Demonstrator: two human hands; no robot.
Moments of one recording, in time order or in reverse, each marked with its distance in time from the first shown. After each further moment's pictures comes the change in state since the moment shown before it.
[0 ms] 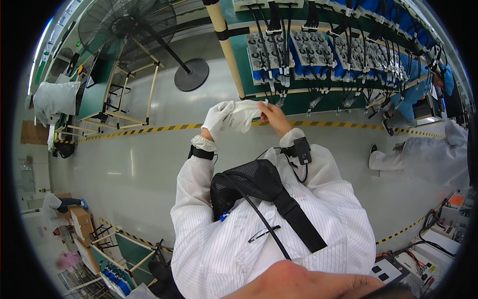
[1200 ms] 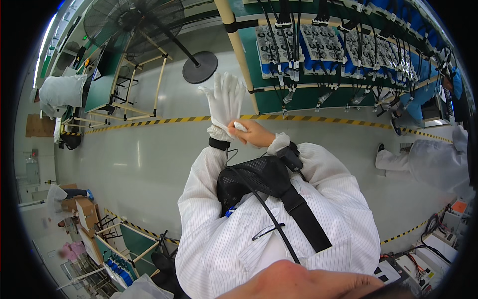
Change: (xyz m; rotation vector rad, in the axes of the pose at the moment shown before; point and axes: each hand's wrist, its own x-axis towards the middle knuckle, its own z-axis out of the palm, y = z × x) left_hand 0.007 -0.001 0.015 -1.080 -0.308 0.490; right_hand -0.040 -0.022 0.091 -0.178 -0.495 -0.251
